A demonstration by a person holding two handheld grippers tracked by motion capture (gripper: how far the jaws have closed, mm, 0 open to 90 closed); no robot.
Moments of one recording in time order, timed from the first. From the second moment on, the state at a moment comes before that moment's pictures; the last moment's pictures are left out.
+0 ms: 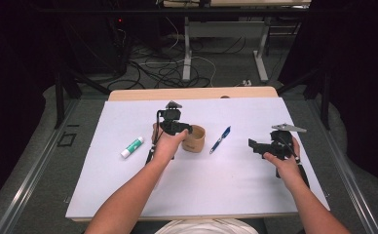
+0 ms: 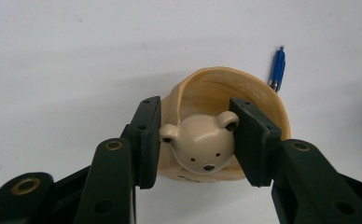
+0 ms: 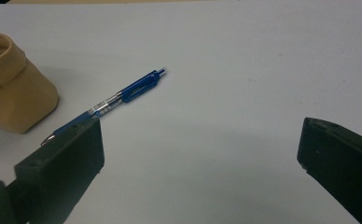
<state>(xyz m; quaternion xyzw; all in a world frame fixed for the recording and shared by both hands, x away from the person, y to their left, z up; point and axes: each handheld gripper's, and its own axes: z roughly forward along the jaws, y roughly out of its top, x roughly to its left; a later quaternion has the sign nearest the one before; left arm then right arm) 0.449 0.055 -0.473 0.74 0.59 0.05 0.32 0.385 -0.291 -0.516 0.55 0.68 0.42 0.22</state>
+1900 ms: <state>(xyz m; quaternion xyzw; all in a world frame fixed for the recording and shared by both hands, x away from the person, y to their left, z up) 0.429 0.070 -0.478 0.71 0.61 0.03 0.35 0.386 -0.289 -0.518 0.55 0.69 0.42 0.21</state>
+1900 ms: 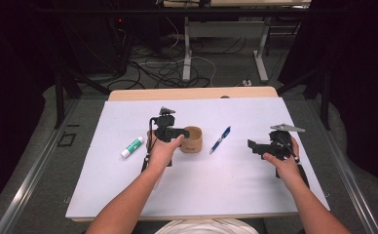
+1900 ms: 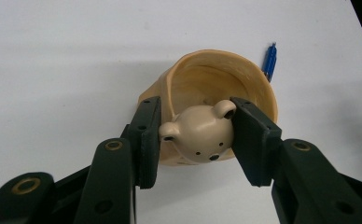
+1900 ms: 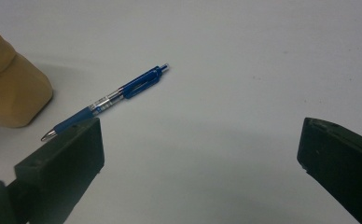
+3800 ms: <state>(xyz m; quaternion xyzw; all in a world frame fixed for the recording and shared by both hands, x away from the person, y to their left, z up) 0.397 0.155 -0.489 0.76 0.55 0.06 0.35 0.385 -0.283 -0.517 0.54 0.70 0.42 0.21</state>
